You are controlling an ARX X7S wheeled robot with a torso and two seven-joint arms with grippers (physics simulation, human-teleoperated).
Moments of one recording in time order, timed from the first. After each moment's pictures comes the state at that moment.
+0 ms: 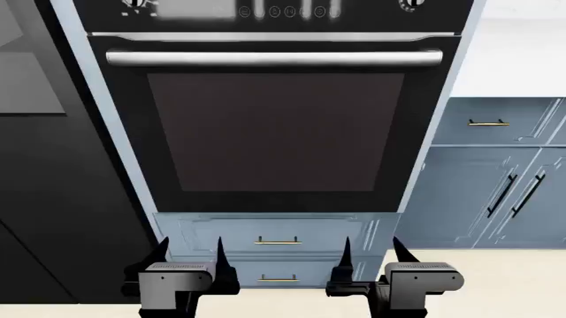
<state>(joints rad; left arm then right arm) 0.00 0.00 0.00 0.00 0.00 0.00 0.00 0.00 0.00 0.00 0.00 0.00 0.00 0.00</state>
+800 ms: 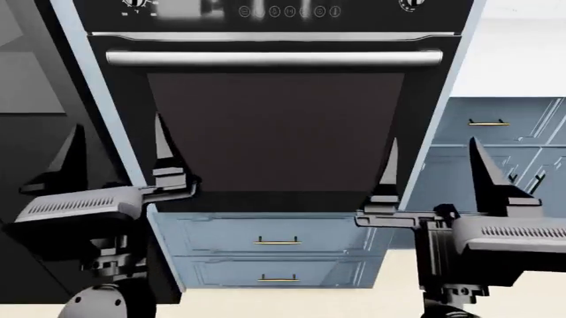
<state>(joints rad) -0.21 -0.07 0.01 0.48 -0.12 -0.07 -0.16 0.11 0.10 -0.05 -0.62 -0.07 0.18 0.12</state>
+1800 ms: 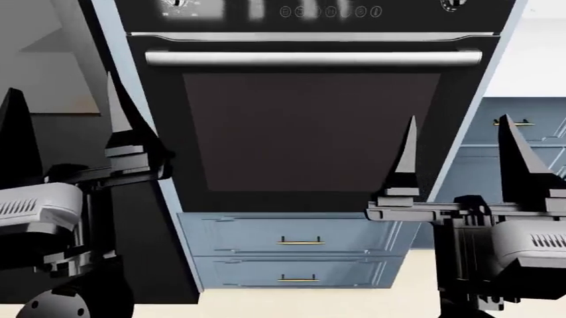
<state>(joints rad) -0.27 -0.15 0.02 0.64 -0.19 -0.09 -0.24 0.14 0.17 -0.07 -0.77 -0.01 0.25 0.16</state>
